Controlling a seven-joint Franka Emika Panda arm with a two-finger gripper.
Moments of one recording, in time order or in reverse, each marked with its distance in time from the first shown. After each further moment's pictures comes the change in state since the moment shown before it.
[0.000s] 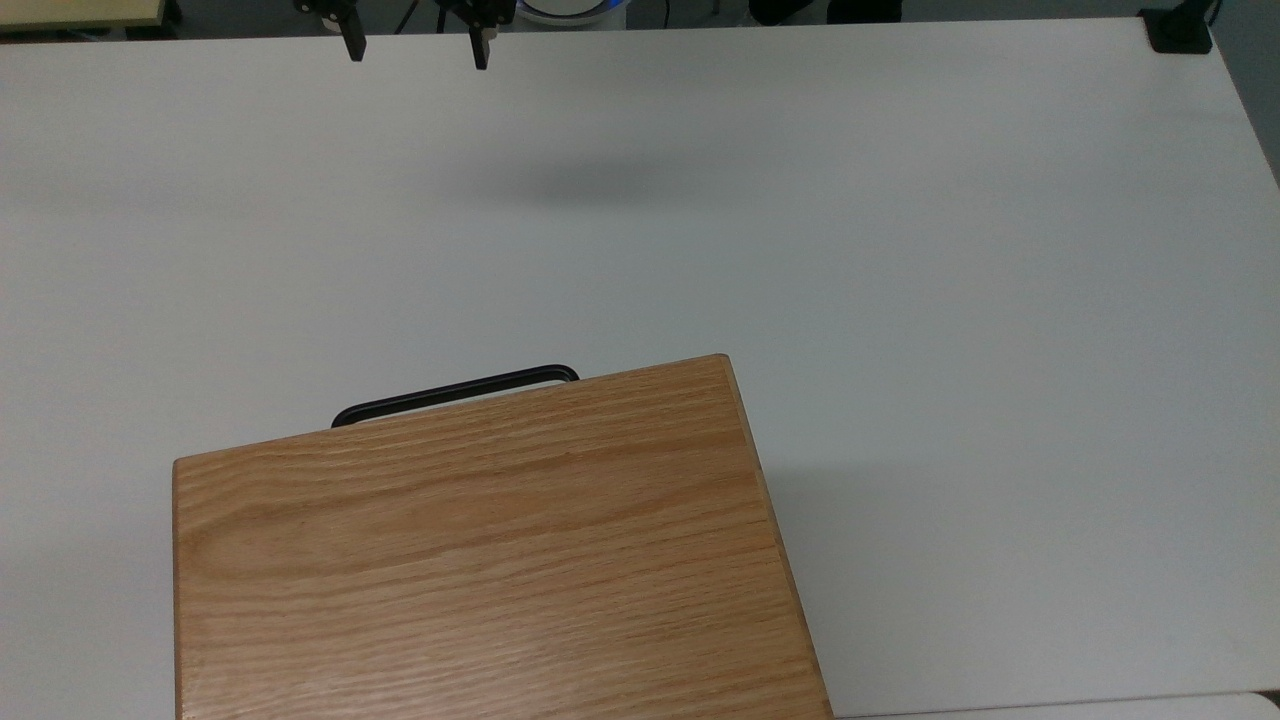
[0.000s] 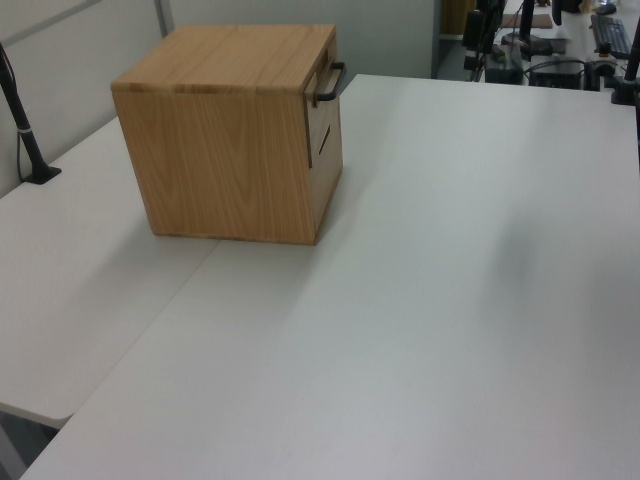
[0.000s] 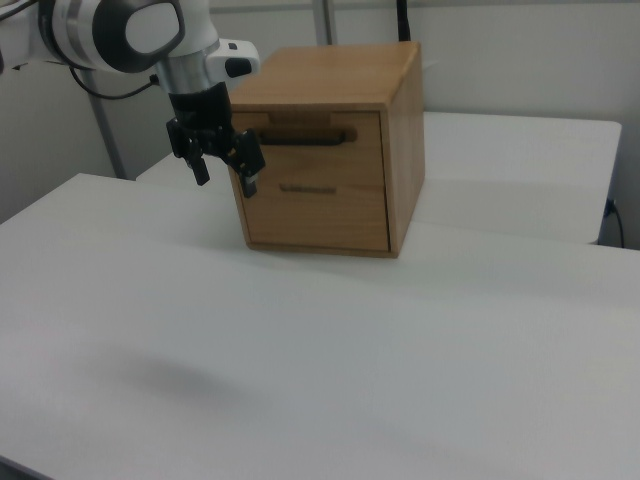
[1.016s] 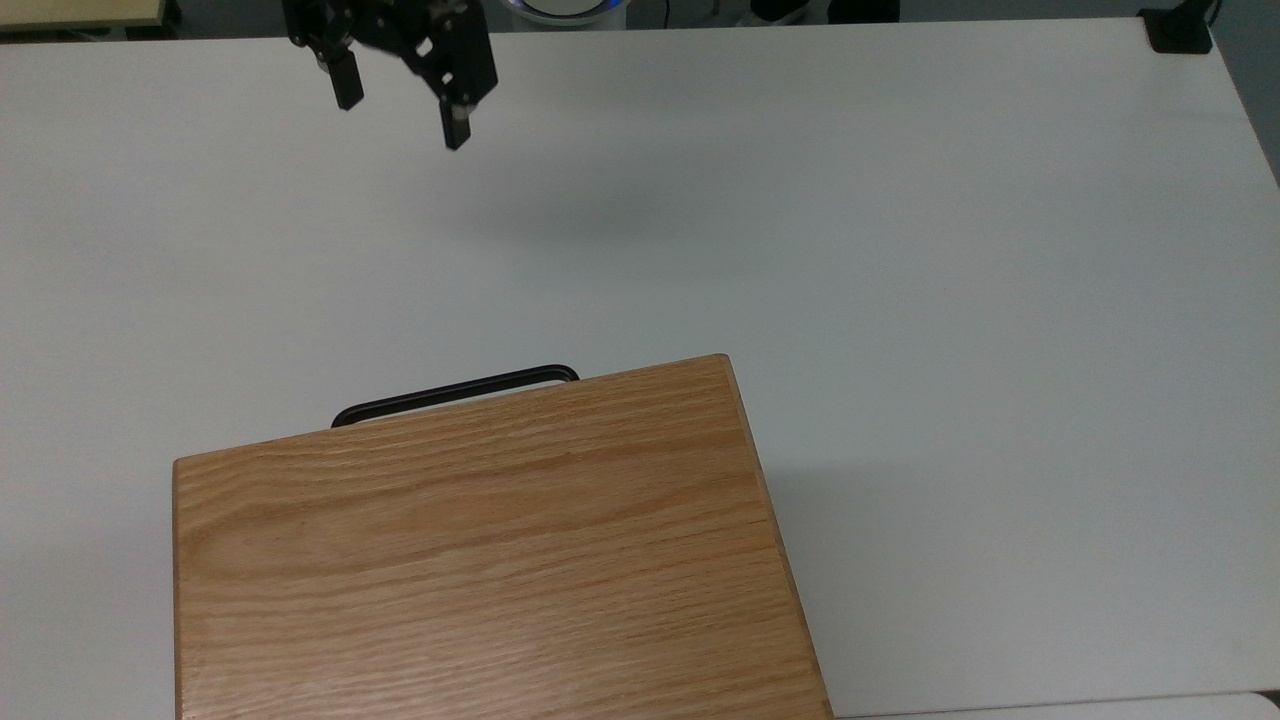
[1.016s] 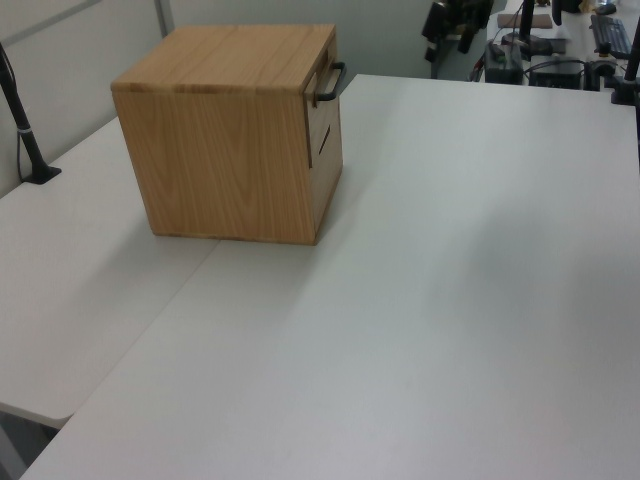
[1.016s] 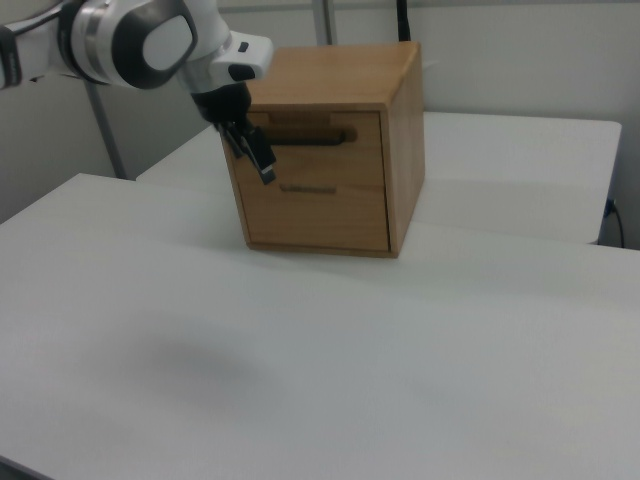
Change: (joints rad) arm 0.000 0.046 0.000 -0.008 0.008 0.258 0.436
